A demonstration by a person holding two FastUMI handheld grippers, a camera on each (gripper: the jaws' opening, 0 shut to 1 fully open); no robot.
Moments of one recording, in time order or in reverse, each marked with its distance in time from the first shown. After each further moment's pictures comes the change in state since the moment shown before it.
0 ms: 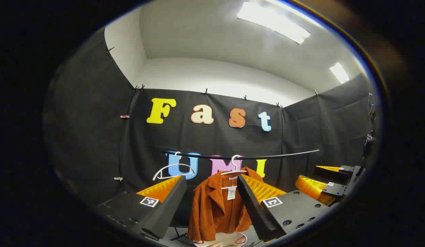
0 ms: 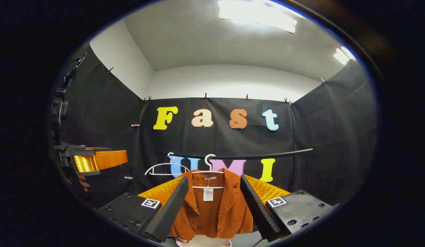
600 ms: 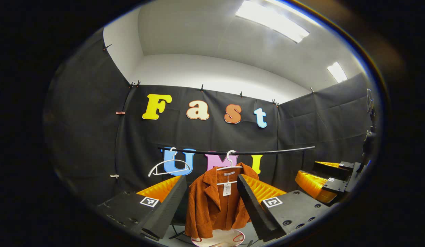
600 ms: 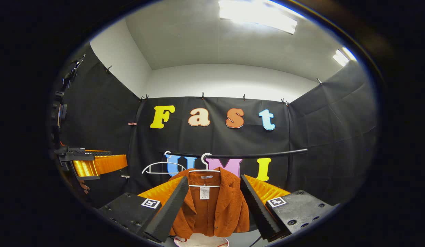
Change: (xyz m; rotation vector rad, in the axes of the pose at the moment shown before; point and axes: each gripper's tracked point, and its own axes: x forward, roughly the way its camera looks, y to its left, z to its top) left arm -0.004 -0.010 -0.011 -0.002 0.036 -0.040; right arm -0.011 -0.007 0.008 -0.013 0.001 -0.036
